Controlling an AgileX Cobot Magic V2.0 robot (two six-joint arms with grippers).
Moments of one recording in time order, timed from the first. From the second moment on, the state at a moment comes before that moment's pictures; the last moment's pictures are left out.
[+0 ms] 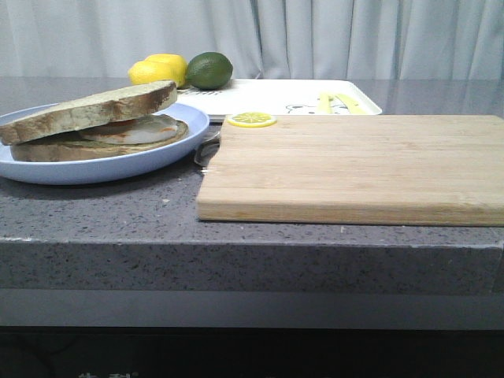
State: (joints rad) left arm -0.11 0.74 -0.64 -0.05 0.28 -0.04; right arm 0.14 0.13 -0.33 -0.08 0.48 0.18
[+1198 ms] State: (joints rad) left arm -0.11 1.60 -1.10 -0.07 0.60 -0.04; right arm 0.14 0.13 -0.33 -0.08 0.49 0.18
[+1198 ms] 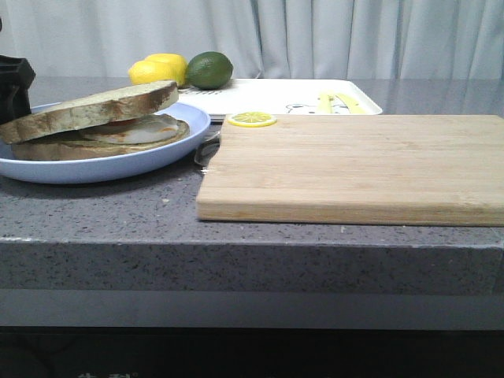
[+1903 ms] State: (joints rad) left arm 0.03 1.60 -1.22 -0.47 0.80 0.15; right arm 0.14 0.13 -0.33 -0.08 0.49 0.18
